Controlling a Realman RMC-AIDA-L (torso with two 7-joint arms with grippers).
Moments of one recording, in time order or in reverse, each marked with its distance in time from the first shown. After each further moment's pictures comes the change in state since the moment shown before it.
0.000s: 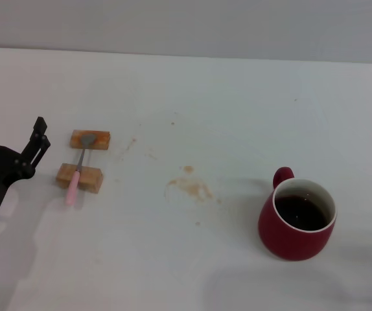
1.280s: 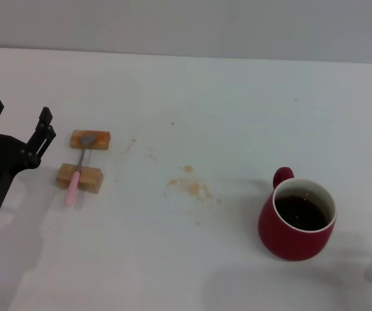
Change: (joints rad) left arm -0.031 -0.003 -0.010 -0.001 0.000 -0.008 0.012; right arm -0.023 0.000 -0.126 0.103 0.004 0.137 -0.011
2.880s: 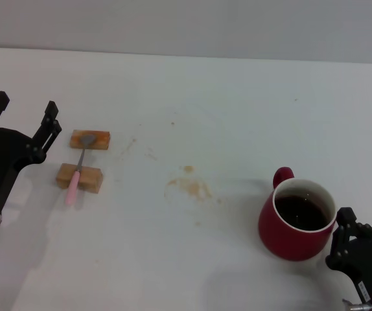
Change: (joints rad) left arm -0.009 -0.001 0.008 -0.013 0.001 0.008 0.002; right arm 0.111 -0.001 -0.045 0.041 -0.019 0.136 0.012
